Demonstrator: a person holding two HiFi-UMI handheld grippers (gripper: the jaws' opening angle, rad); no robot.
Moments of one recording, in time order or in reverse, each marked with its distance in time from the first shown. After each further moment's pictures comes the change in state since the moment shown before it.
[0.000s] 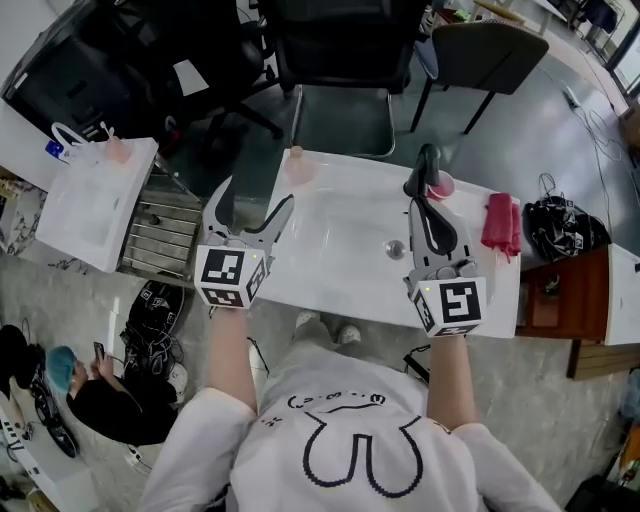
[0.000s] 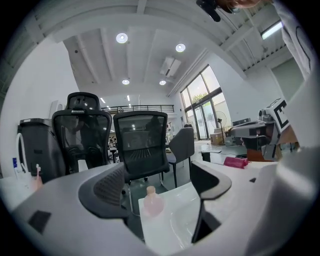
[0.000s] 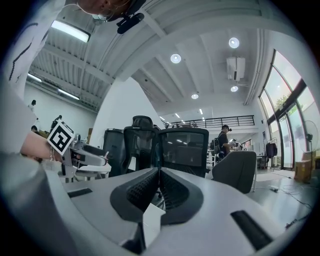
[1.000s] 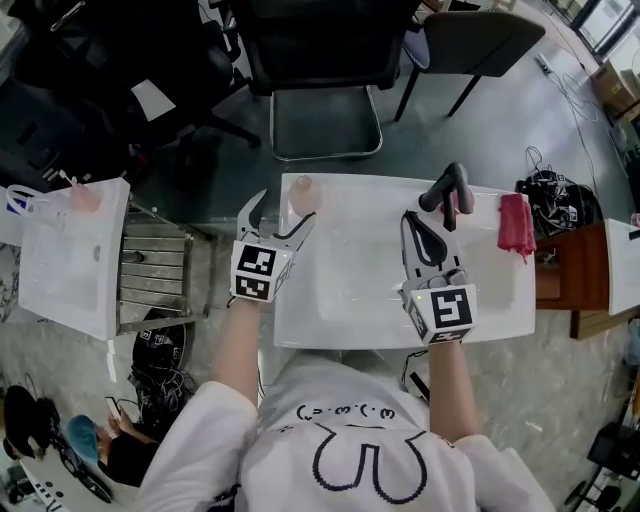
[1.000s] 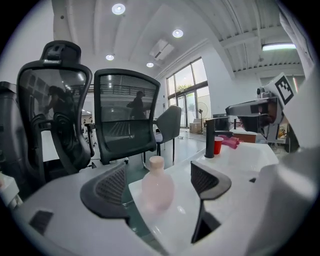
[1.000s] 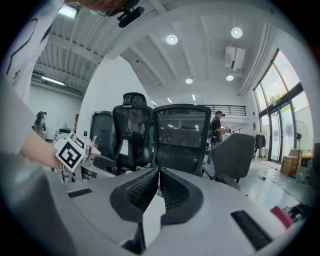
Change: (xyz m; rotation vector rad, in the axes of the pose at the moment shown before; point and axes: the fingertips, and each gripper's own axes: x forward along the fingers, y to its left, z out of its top) left arm 0.124 0.039 -0.129 -0.023 0.185 -0.290; right arm 0.098 0.031 -0.067 0.028 0.204 -0.114
